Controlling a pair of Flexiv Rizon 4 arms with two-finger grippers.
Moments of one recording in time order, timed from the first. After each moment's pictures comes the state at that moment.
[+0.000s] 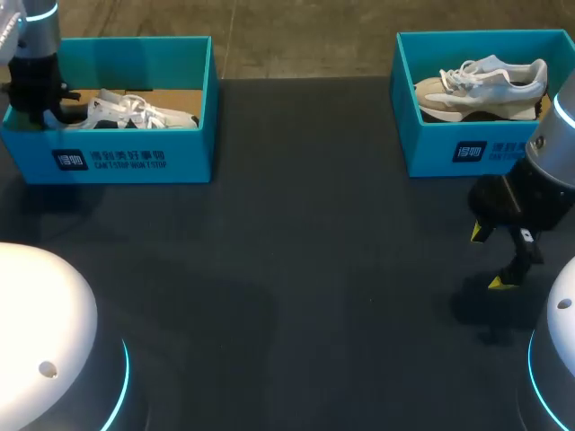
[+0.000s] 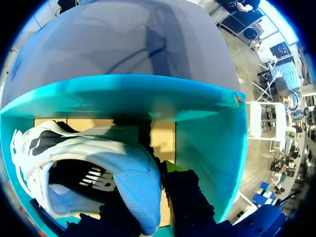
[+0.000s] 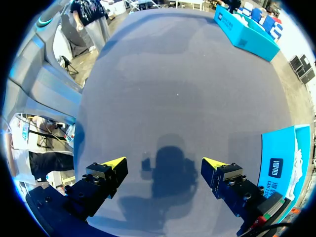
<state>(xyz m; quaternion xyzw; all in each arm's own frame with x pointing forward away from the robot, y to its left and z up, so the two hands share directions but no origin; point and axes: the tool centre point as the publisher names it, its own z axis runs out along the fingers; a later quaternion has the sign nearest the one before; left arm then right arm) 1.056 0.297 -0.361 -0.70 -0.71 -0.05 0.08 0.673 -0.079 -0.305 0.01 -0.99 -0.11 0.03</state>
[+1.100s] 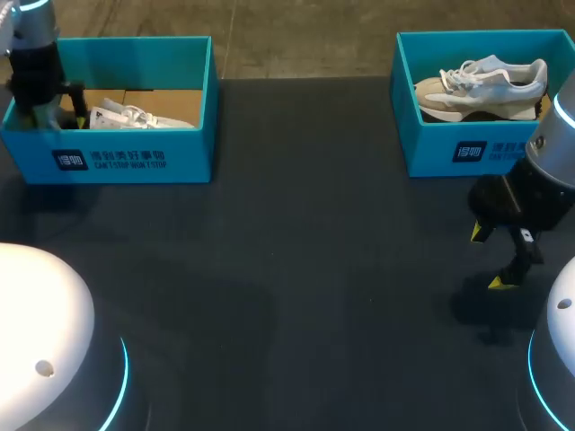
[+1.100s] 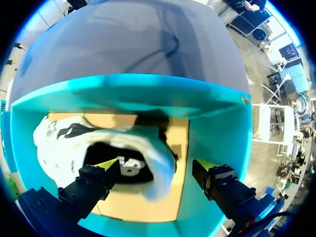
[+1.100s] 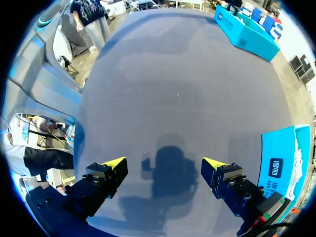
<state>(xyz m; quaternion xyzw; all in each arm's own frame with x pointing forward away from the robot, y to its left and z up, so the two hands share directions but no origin) 1.066 0.278 -0.344 -0.69 -0.72 -0.02 0.03 0.673 -0.079 -0.305 0.01 -0.99 -0.11 0.03</state>
